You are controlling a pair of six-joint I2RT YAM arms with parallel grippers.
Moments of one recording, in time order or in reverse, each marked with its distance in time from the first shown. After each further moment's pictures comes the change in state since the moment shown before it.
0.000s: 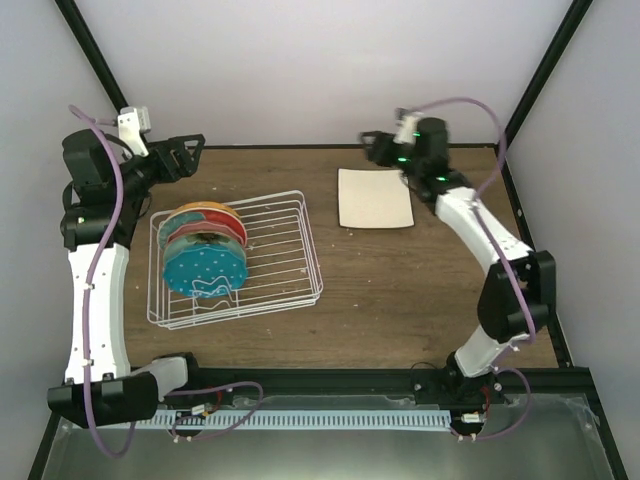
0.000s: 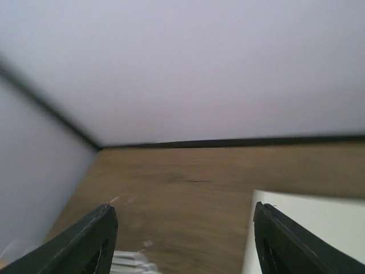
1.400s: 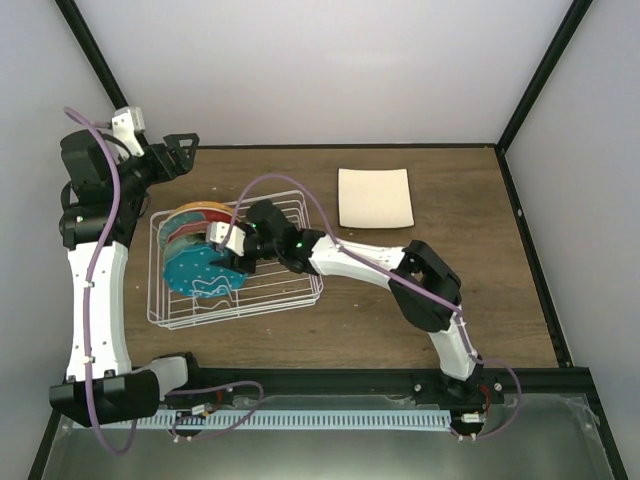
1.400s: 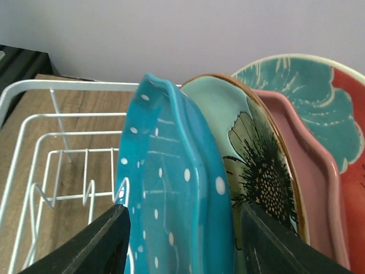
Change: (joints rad) left arm 0.024 0.010 -0.006 -0.017 -0.032 -0.049; right arm 0.823 0.420 0.248 0.088 -0.124 -0.967
